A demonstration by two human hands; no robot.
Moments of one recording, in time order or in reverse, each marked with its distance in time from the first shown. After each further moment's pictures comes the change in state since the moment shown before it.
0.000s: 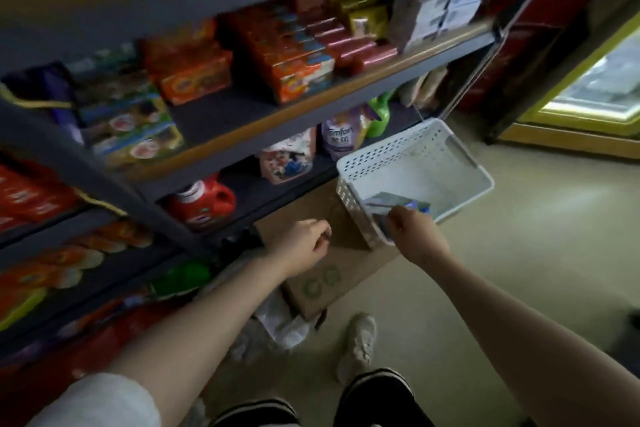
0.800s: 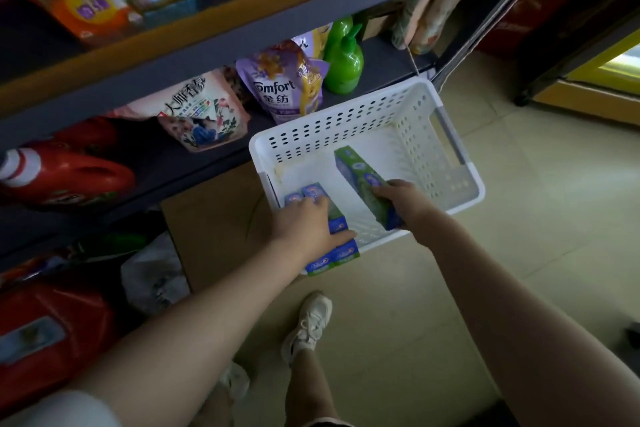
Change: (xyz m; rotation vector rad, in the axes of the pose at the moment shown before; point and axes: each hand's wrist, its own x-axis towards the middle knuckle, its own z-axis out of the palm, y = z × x) left_hand 0.210 0.092 0.118 0.280 -0.177 -0.384; right_hand 0.189 0.155 -0.009 0.679 -0.431 0.465
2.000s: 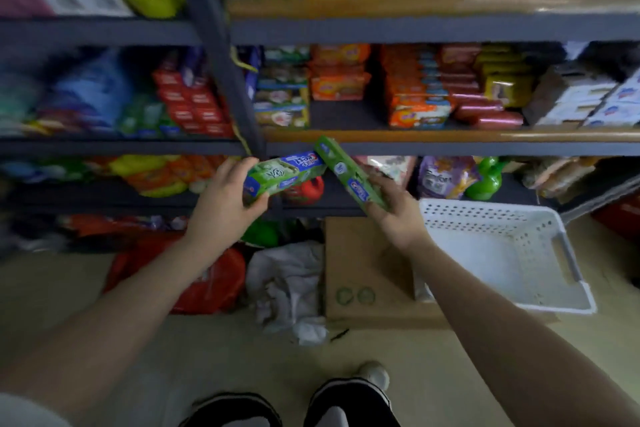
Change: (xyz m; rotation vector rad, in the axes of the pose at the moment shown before) left_hand -0.344 -0.237 -0.095 -0.364 0.897 -0.416; right_hand -0.245 -0.088 0.203 -0.473 -0.127 -0.978
